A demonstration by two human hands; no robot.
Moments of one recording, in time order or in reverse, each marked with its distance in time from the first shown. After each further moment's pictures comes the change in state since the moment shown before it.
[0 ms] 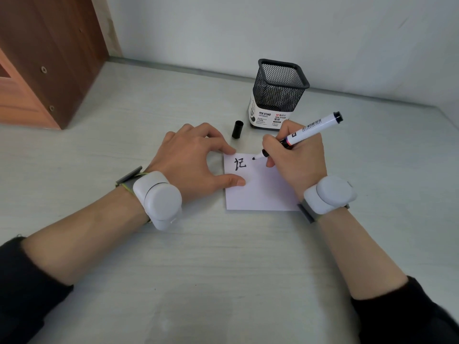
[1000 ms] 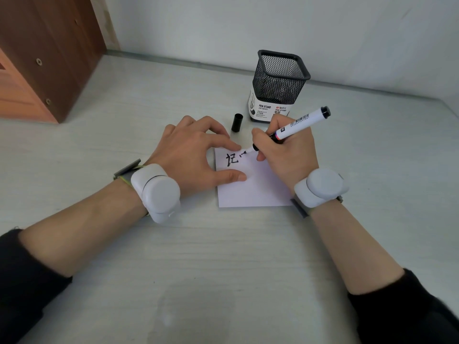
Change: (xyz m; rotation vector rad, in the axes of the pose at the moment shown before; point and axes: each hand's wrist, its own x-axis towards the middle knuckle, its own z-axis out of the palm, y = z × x) left_hand 0.000 -0.001 0.002 0.048 -0.012 0.049; right_hand -0.005 -0.003 0.008 -0.054 -0.046 -0.062
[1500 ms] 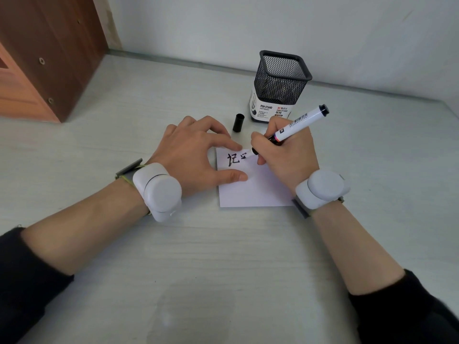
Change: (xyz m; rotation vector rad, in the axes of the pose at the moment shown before) left_hand 0.000 0.000 0.000 -0.007 0.000 -0.011; right_hand 0.000 0.000 0.001 0.004 -0.038 0.002
